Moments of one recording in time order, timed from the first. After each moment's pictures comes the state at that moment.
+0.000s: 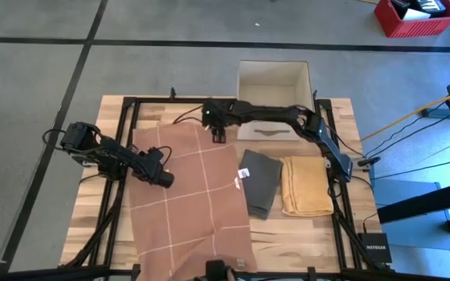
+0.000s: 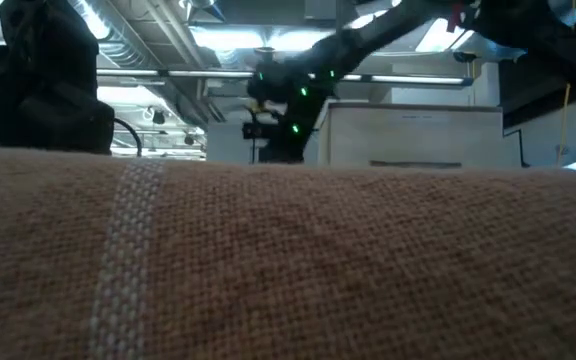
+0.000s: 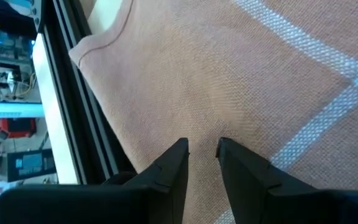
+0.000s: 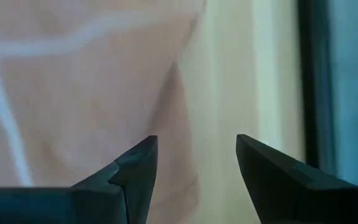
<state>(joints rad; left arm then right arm) -0.20 1.59 0.54 -0.99 -0.60 -1.18 -0.33 2.27 1.89 -0.64 0.16 -0.42</state>
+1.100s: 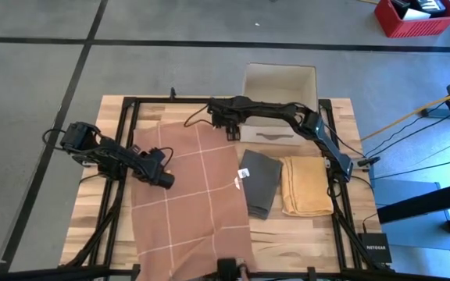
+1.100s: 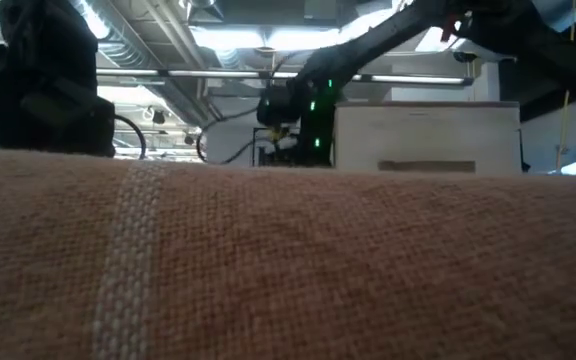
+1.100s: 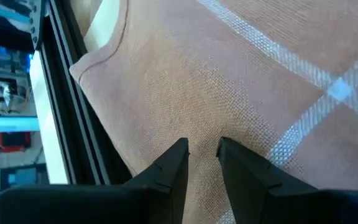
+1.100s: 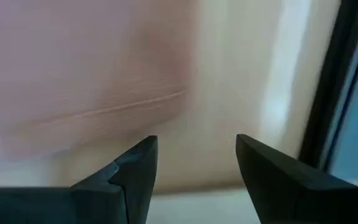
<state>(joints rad) -0.21 1.59 0.54 -0.96 -0.63 -1.17 -0.39 2.32 1.92 -0.92 0.28 -0.54</state>
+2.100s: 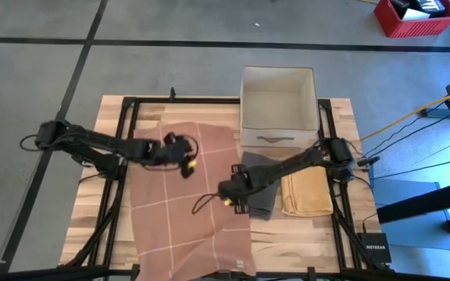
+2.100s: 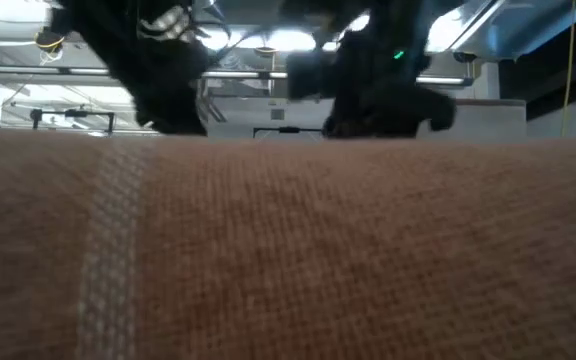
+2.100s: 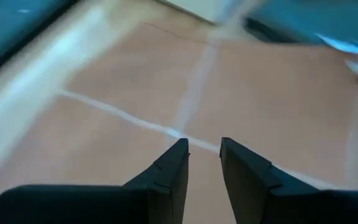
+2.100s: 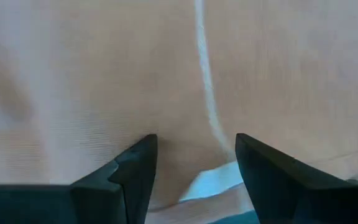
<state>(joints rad) -0.05 1.26 0.69 -0.27 -0.47 -0.42 0.24 2.03 1.46 -0.76 0.14 0.13</state>
